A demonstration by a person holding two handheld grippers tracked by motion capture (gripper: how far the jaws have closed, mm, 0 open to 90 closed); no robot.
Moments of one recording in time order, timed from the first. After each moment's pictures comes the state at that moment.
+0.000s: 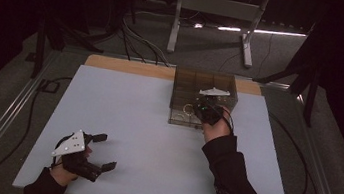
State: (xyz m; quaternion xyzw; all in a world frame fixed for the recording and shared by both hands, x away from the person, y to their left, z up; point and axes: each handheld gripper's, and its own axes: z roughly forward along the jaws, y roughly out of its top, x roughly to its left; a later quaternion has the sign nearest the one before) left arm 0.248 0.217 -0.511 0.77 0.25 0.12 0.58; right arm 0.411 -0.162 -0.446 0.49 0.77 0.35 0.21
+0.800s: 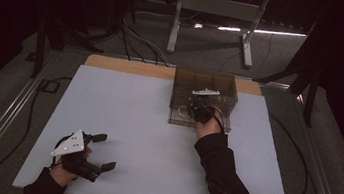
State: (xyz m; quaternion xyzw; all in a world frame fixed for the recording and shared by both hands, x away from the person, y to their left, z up) left arm 0.247 0.218 -0.511 0.76 0.25 0.12 0.58; right arm 0.433 -0.147 -0.478 0.51 0.77 0.33 0.20
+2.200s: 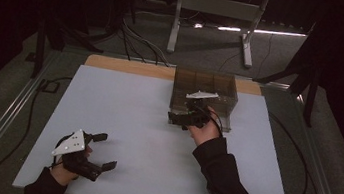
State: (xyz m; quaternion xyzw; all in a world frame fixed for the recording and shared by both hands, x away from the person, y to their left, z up) left arm 0.249 0.216 -0.509 0.76 0.25 0.12 0.59; right arm 0.406 -0.133 -0.461 0.43 0.80 0.39 0.12
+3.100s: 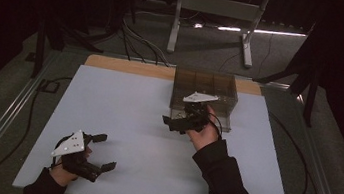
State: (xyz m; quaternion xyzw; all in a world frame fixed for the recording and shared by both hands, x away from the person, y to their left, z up) left arm 0.247 0.217 -0.511 0.76 0.24 0.12 0.58; right arm 0.384 -0.128 -0.444 0.37 0.81 0.43 0.12
